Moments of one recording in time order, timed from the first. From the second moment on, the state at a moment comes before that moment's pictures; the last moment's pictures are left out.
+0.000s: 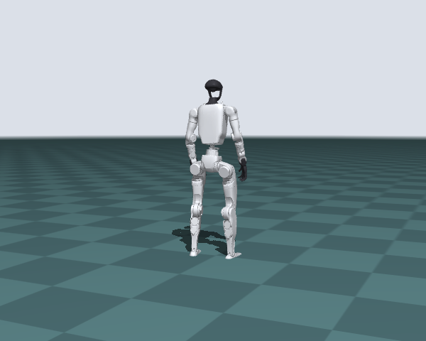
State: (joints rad) left arm -0.05 0.28 -0.51 1.13 0.29 -0.11 -0.04; right arm -0.16 -0.20 0.45 1.13 -0.17 -0.08 0.00; waist 0.00 -0.09 0.06; left_leg -0.03 0.03 0.28 0.05 -0.17 -0.01; right_leg -0.11 -0.13 -0.08 0.10 -0.20 0.17
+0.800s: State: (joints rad) left arm -0.12 0.40 -0.59 0.31 0.21 -0.27 0.02; right arm -0.14 -0.19 0.38 1.19 -0.15 -0.10 -0.18; waist -0.01 -0.12 0.02; left_leg 0.03 0.03 0.29 -0.01 -0.13 0.01; right_leg -0.09 -0.10 -0.02 0.04 -0.19 0.18
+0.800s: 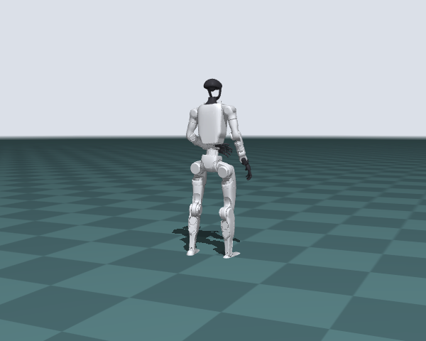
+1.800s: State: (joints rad) left arm -0.59 0.32 -0.67 -0.51 -0.08 -0.38 0.09; right arm -0.06 -0.17 0.51 1.13 -0.24 -0.11 -0.47; waist -0.05 -0.12 -0.12; left_leg 0.04 0.05 0.31 -0.01 -0.12 0.02; right_leg -0.12 -0.07 0.01 0.04 -0.21 0.16
